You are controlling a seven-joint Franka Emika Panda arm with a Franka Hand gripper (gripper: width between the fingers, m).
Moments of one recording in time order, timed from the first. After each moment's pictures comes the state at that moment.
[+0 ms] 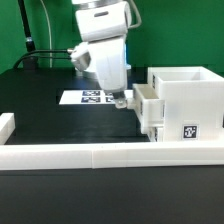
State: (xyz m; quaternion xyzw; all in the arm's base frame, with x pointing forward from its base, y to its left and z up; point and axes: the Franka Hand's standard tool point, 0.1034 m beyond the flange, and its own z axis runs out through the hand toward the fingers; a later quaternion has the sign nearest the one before) arm 0.540 0.006 0.067 -0.74 -0.67 -0.04 0.10
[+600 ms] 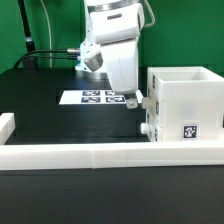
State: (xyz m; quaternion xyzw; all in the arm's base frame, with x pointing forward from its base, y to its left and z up) arm 0.537 0.013 0.070 -0.76 -0.64 -0.04 0.10
